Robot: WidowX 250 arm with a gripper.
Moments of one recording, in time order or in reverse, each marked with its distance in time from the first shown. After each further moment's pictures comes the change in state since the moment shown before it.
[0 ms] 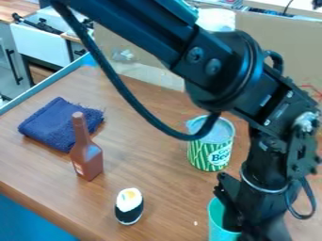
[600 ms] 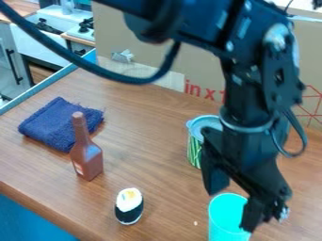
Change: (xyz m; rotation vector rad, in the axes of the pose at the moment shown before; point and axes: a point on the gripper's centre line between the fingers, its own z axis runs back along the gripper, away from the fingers) arm -0.007 0.018 0.059 -0.020 -0.125 0.078
